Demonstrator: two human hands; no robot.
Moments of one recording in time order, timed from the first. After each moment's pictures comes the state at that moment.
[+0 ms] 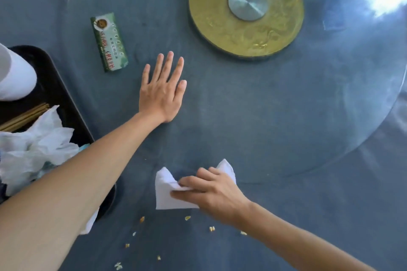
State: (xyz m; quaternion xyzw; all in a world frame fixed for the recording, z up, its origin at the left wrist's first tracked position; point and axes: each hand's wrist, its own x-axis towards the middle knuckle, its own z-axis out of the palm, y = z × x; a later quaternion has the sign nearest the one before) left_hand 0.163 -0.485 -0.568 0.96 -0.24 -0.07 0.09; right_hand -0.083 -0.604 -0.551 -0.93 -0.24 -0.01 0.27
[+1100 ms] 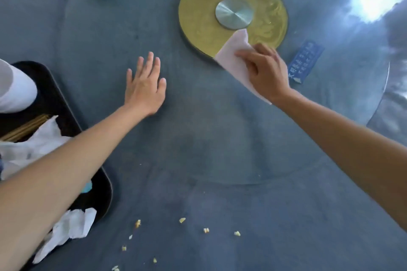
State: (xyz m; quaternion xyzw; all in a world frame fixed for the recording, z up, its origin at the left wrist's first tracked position) left_hand 0.195 -0.485 -0.547 0.97 -0.18 -0.13 0.12; right_hand 0.103 -0.792 -0.502 -0.97 0.05 -0.14 0.18
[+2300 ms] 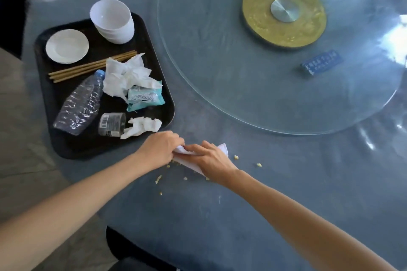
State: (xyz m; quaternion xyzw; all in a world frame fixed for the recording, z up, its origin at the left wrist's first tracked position) left_hand -0.091 -0.282 -0.514 0.91 -0.31 -0.23 0.13; right_hand -0.164 -0.494 -0.554 -0.93 -0.29 0.07 0.22
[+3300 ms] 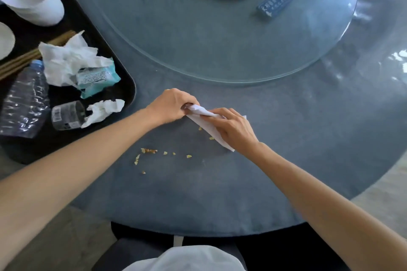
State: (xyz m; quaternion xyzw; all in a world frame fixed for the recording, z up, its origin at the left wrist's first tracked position) left_hand -0.077 -0.394 -0.517 0.84 -0.43 -0.24 0.22; right_hand -0.240 -0.586 -0.541 -0.97 -0.03 -0.03 0.25
